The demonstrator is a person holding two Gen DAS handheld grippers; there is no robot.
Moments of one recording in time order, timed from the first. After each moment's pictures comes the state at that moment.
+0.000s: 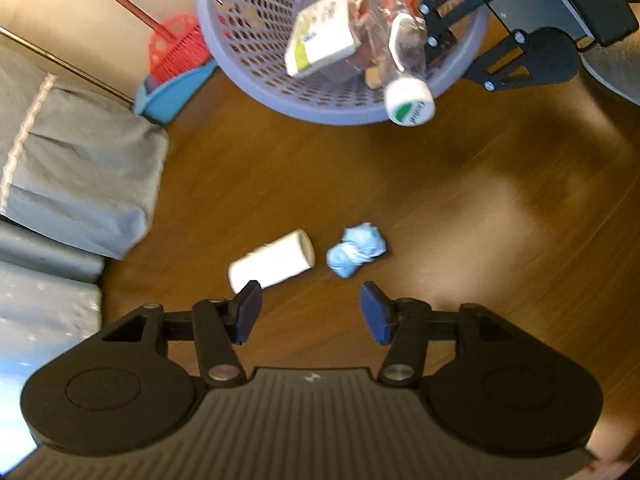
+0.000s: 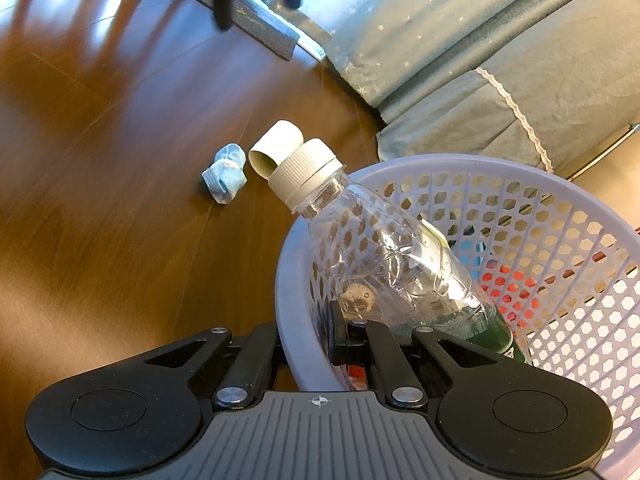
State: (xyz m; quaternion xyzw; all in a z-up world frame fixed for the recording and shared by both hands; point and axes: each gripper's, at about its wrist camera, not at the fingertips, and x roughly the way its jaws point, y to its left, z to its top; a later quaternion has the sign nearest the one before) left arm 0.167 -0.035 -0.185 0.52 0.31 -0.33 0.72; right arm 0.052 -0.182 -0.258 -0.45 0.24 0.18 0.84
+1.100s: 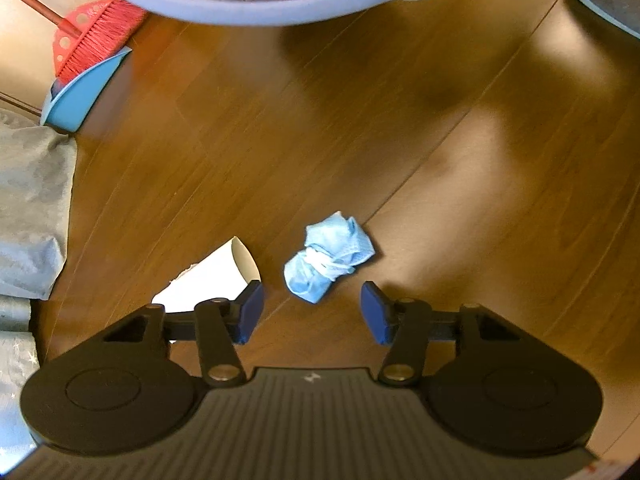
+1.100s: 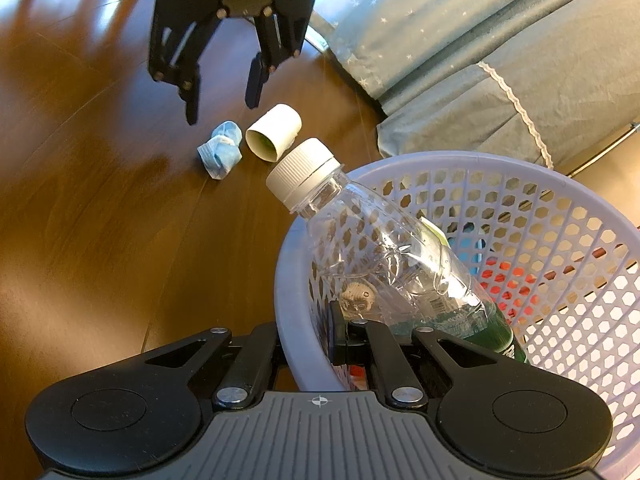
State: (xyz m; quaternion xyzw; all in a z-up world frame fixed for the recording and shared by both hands) left arm 0.243 -0.053 -0.280 0.54 0.34 -0.42 0.64; right arm 0.054 -0.197 -0.264 -0.45 0.24 0.18 0.84
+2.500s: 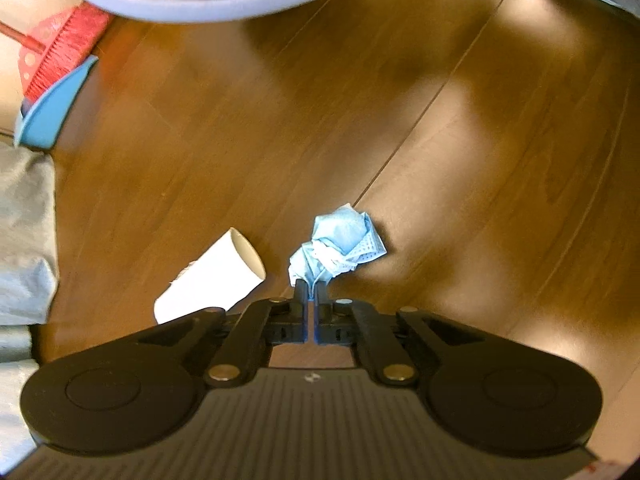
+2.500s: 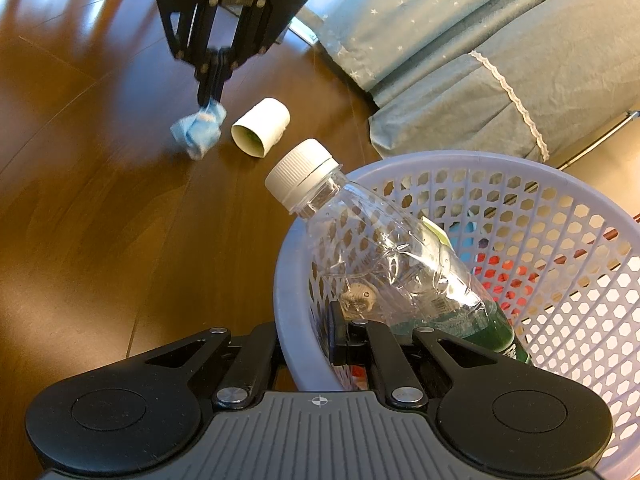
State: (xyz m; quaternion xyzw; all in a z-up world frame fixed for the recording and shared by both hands) left arm 0.251 -0.039 -0.272 0.58 0.34 -0.44 0.59; right arm 0.068 -0.195 -0.264 -0.45 0.25 0.16 0.84
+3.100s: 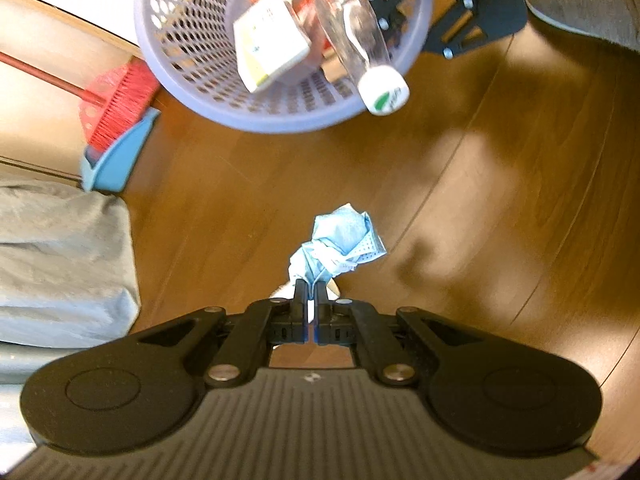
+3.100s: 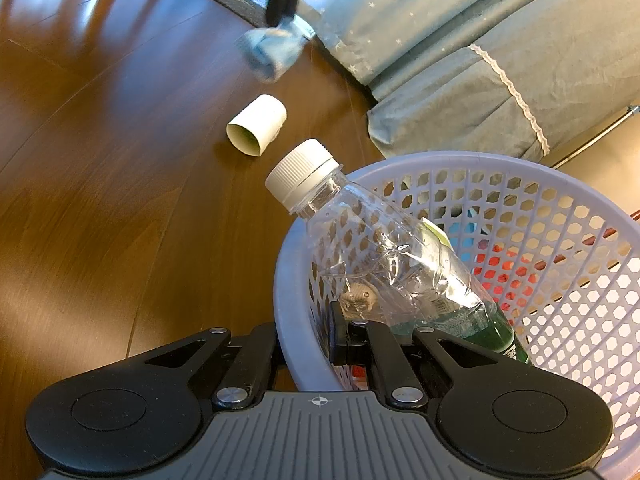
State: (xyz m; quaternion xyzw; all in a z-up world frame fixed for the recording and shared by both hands) left arm 0.233 -0.048 -0.185 0.60 0.26 -0.42 0.62; right arm 0.073 -0.191 -0.263 -0.44 0.26 0.16 0.84
